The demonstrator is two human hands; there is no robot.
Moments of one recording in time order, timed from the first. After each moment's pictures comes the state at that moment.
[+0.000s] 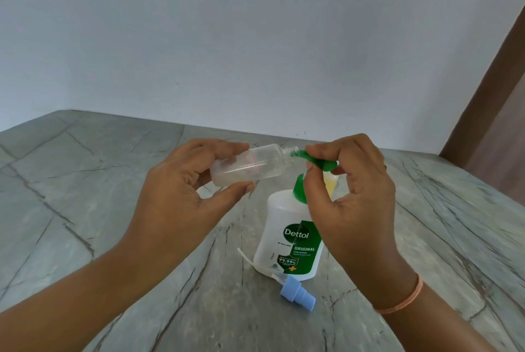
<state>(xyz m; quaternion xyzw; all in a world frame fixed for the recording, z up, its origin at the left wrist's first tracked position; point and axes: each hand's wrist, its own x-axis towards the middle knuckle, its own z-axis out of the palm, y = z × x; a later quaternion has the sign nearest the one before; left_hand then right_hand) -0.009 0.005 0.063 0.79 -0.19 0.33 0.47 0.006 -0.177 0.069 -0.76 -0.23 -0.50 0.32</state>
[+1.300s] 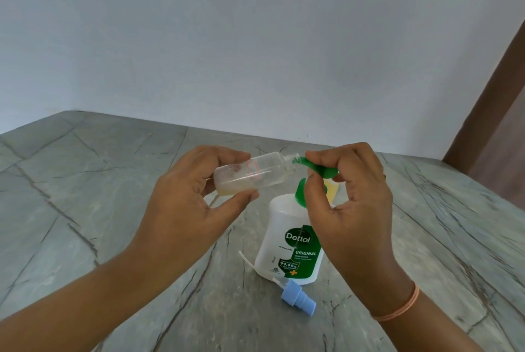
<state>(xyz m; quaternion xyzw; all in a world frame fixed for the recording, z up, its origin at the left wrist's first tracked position) -0.009 0.001 0.060 0.80 -0.19 0.34 0.46 0.007 -0.175 0.066 -0.76 -0.23 -0.50 0.33</state>
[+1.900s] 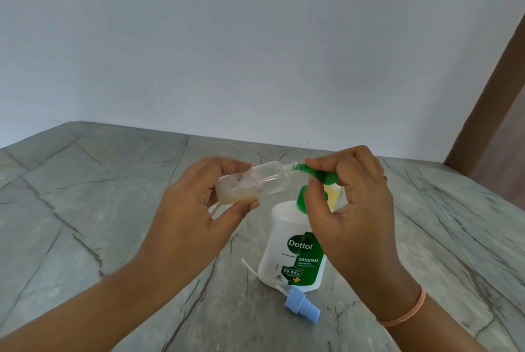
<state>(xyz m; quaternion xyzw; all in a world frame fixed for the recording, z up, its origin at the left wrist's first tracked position) -0.010 0.000 0.060 0.80 -0.19 0.32 0.47 0.005 -0.174 0.072 -0.78 -0.21 -0.50 0.32</state>
